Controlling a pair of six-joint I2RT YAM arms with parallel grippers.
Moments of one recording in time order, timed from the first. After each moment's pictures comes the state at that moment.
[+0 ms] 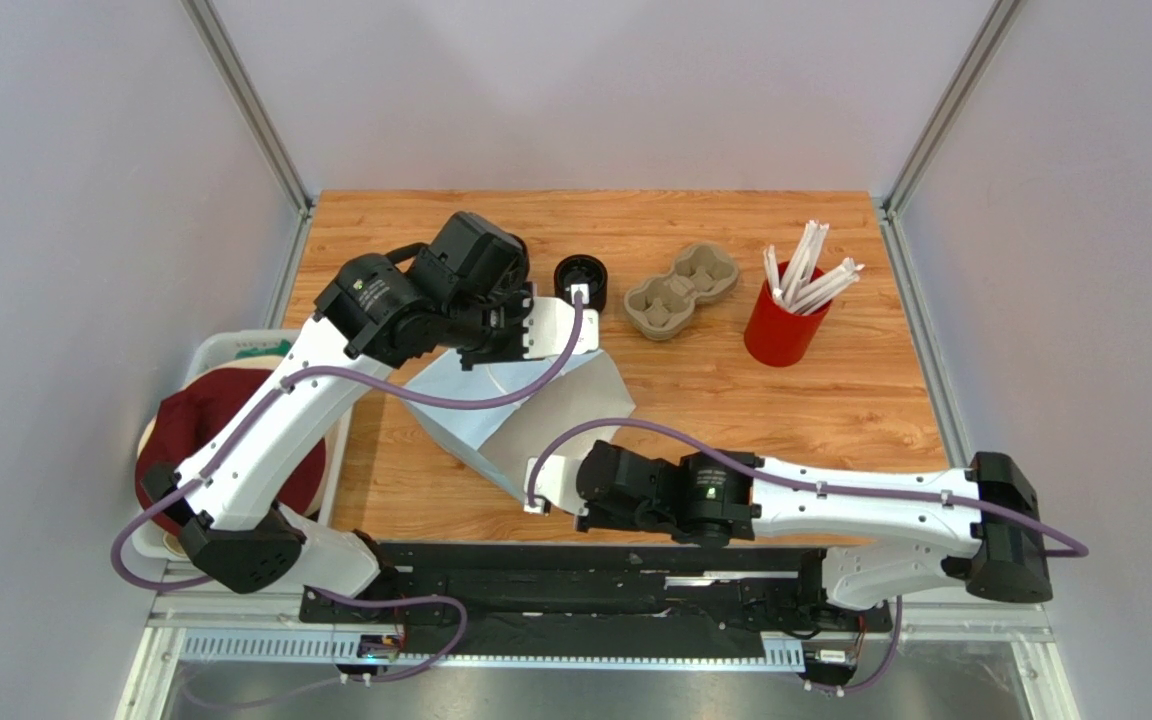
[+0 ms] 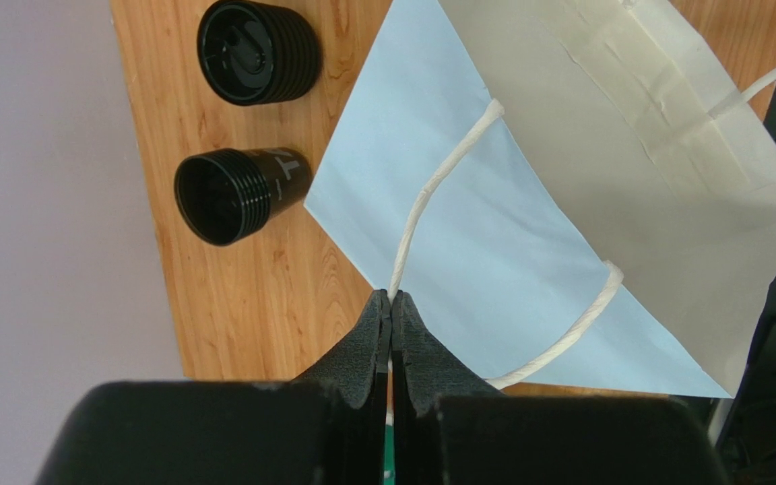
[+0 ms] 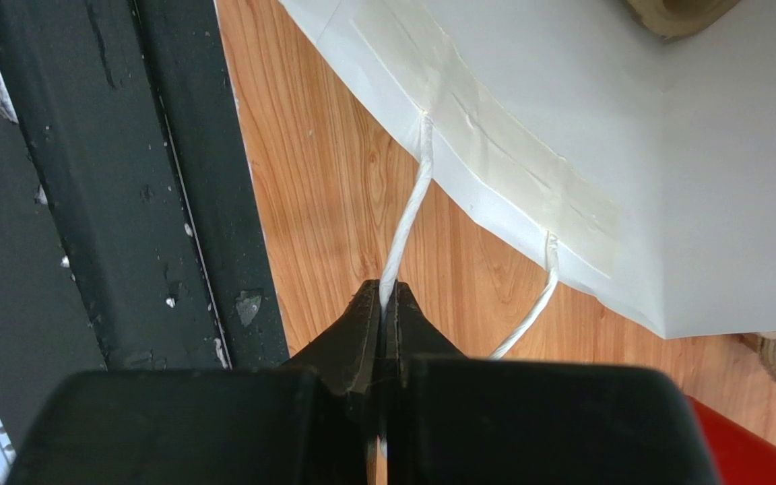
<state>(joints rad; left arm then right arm) -0.79 1.41 1.81 -1.31 0.05 0.85 1.38 1.26 0.99 -0.62 0.25 -0.24</state>
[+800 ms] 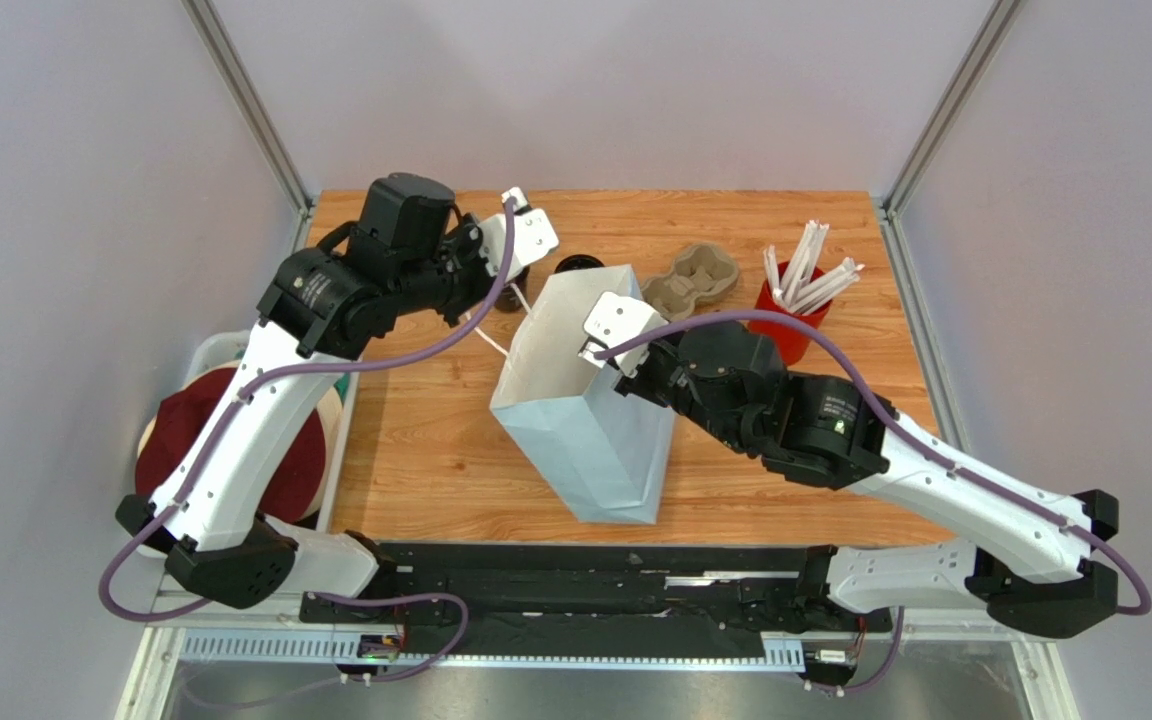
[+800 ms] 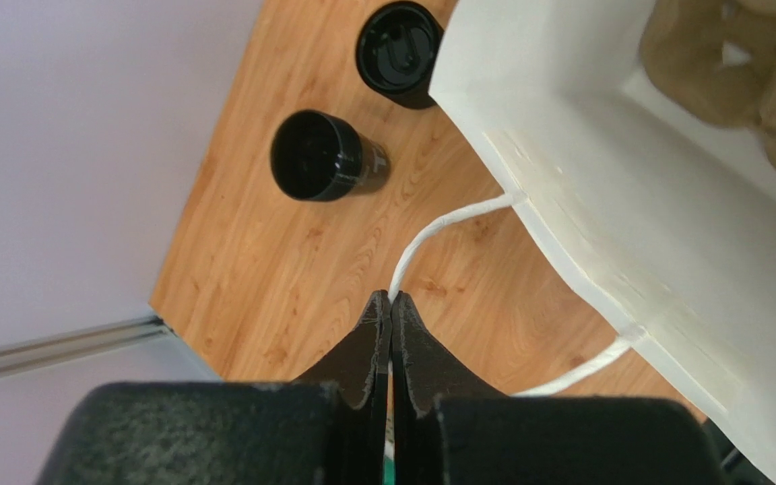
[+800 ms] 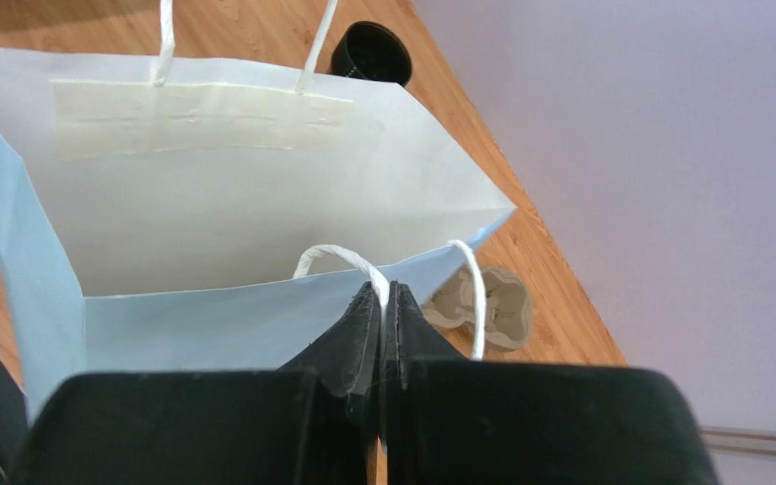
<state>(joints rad) -0.64 1.36 1.85 -1.11 0.02 0.60 1.18 1.14 1.39 -0.59 0.46 -0.41</state>
